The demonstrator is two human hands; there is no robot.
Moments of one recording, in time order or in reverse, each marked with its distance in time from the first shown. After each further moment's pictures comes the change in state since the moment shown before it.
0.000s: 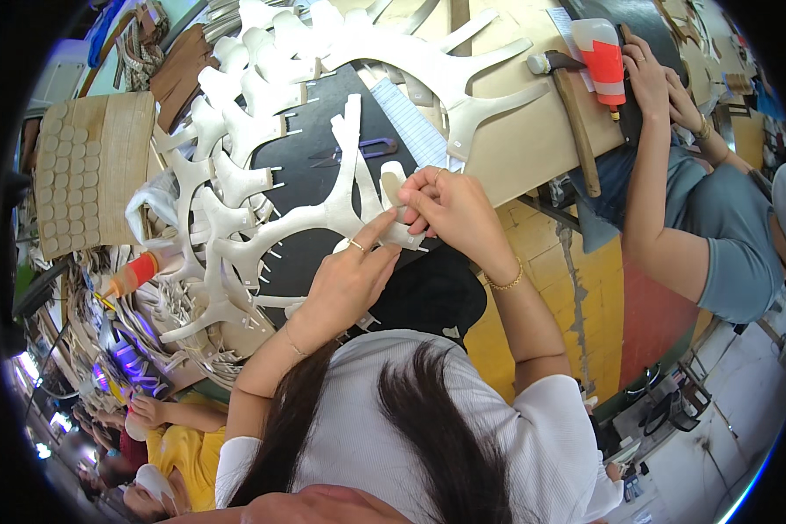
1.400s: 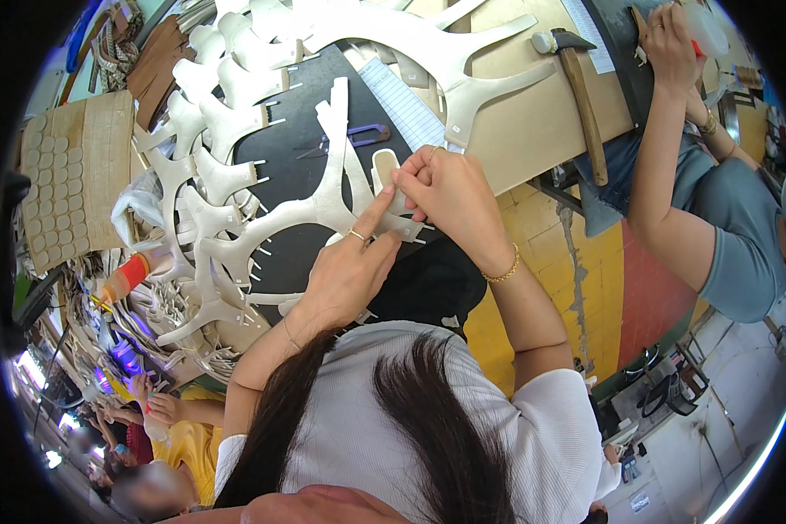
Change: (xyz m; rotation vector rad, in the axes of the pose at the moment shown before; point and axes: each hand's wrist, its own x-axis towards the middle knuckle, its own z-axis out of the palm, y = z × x) left_hand 0.010 -0.001 0.002 0.092 -0.139 -0.028; right_hand 0.007 -0.015 0.005 -0.194 0.139 0.036
